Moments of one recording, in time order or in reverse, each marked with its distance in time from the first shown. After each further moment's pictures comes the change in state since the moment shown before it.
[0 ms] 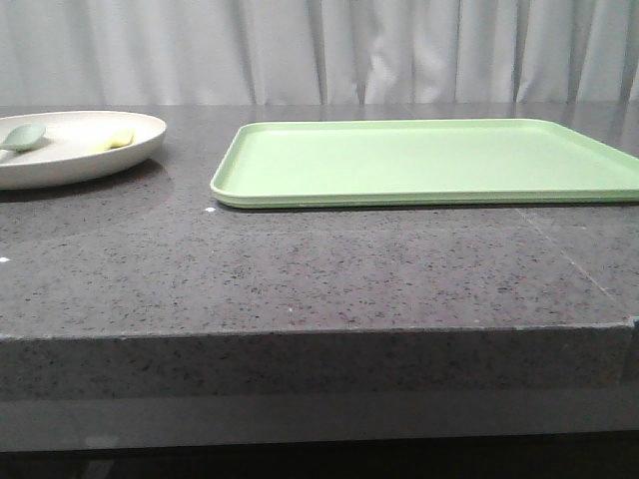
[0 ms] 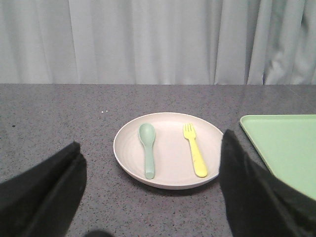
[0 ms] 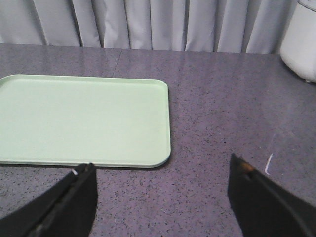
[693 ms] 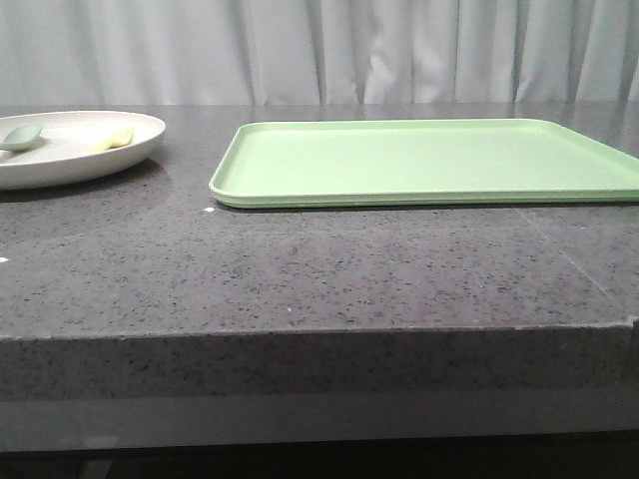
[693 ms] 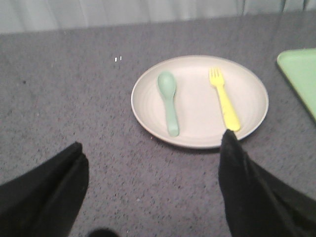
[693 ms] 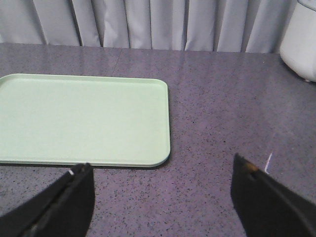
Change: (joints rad) left arm 0.000 0.339 -0.176 0.117 0.154 0.000; right arm 0.000 0.000 0.000 0.000 0.001 0.000
